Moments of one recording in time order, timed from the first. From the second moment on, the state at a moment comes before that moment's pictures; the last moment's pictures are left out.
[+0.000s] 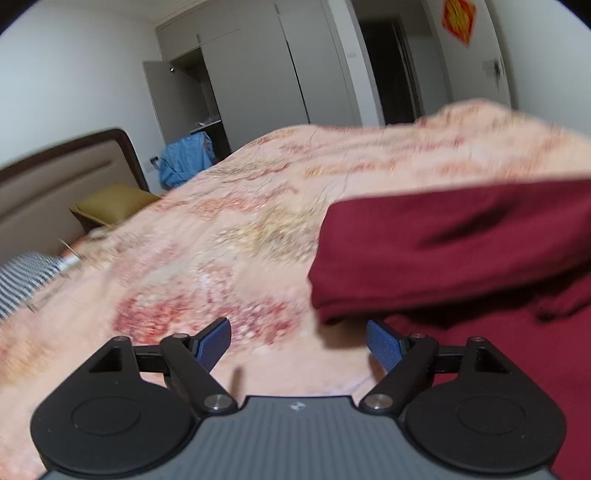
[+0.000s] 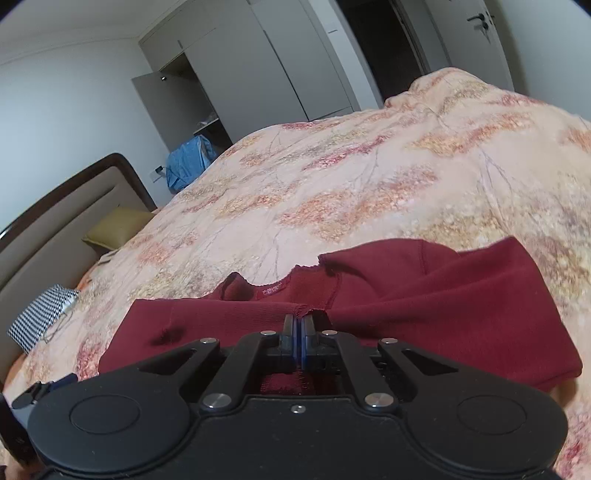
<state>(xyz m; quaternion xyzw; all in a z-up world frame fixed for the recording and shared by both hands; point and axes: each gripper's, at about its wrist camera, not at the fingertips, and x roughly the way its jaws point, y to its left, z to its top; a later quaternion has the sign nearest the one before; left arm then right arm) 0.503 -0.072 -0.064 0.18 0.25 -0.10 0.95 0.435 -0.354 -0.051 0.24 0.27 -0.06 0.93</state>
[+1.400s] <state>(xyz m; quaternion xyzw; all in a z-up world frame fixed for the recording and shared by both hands) 0.583 -0.068 -0.045 -0.01 0.31 -0.14 0.94 0.391 -0.314 -0.085 0.14 0.30 -0.05 0.94</state>
